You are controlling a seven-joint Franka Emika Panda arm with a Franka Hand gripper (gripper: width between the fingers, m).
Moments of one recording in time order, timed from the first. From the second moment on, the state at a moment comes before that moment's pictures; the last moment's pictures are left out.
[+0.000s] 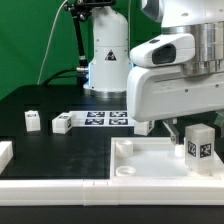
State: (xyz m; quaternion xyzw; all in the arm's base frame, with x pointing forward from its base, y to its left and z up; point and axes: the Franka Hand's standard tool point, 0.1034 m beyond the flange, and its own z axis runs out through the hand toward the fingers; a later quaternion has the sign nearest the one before) arm 0.633 0.116 0.079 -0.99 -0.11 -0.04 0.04
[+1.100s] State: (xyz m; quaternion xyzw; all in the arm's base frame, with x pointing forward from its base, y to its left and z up) arm 0.629 0.119 0.077 -0.92 0.38 -0.01 0.06
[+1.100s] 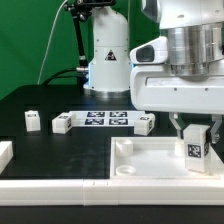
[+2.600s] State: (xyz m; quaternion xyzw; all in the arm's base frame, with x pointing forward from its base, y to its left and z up) arm 0.639 0.122 0.077 -1.00 0.05 -0.03 0.03
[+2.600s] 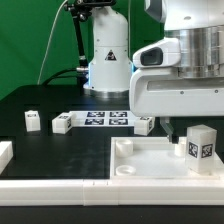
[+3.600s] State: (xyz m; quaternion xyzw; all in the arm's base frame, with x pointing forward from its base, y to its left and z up) arm 0.640 0.117 0.078 -0.99 -0.11 -0.03 0.02
